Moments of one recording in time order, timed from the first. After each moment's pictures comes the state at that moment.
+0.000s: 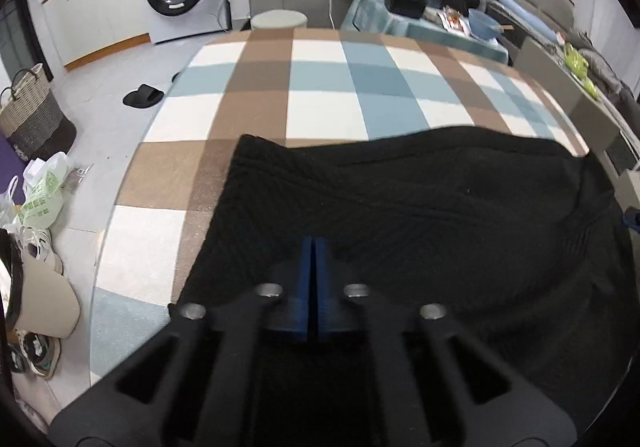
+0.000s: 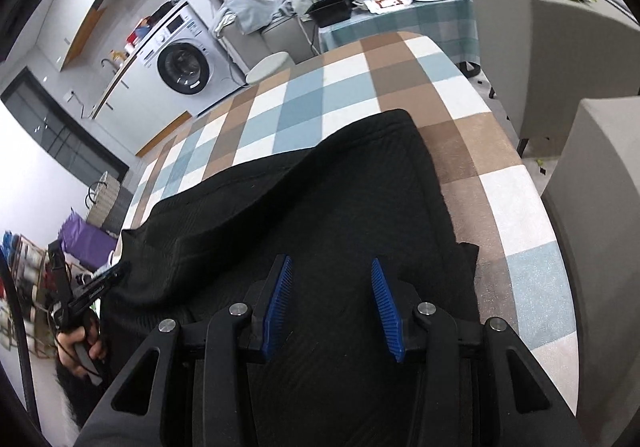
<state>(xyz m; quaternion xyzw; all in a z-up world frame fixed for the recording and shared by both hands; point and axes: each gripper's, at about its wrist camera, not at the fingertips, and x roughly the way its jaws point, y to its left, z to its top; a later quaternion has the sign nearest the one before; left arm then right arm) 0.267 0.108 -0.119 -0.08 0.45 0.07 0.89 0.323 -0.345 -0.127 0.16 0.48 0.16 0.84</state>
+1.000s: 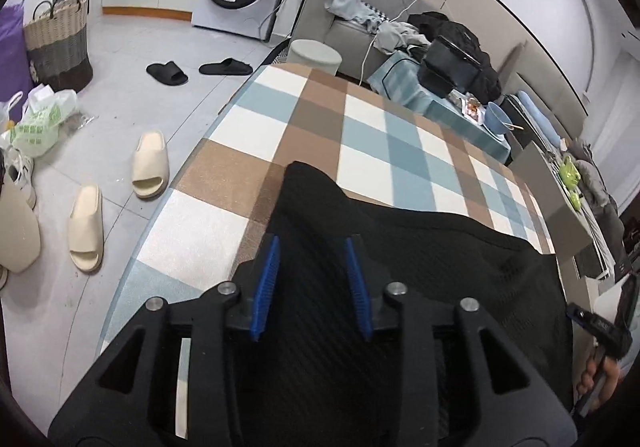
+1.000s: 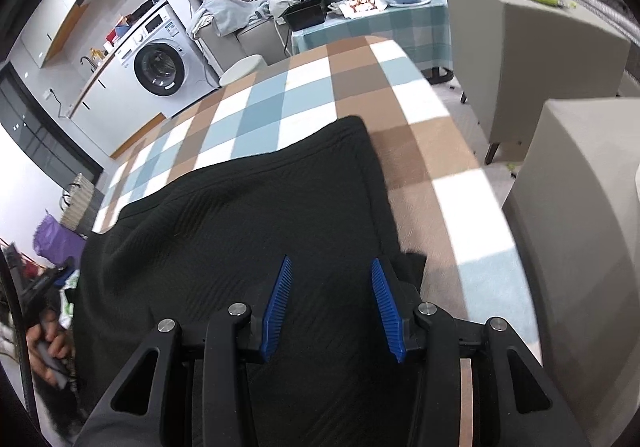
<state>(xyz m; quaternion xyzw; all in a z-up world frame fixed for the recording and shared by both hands) 0.225 0.169 -0.088 -0.23 0.38 0.10 0.89 0.336 -0.362 -0.136 0.13 0.49 0.10 0.86</state>
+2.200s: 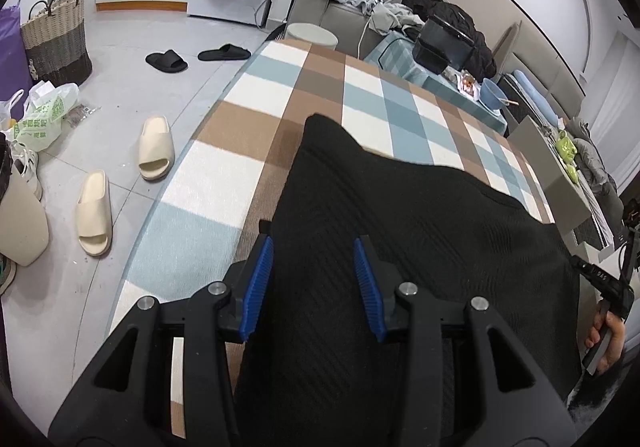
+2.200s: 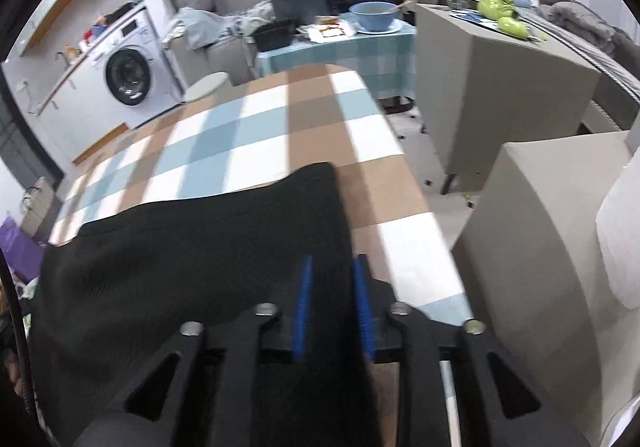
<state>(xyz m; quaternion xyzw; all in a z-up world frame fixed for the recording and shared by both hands) 0.177 0.160 -0.091 -0.22 0.41 0.09 0.88 0.347 -0.372 -0.124 0.10 0.45 0.05 0.89</state>
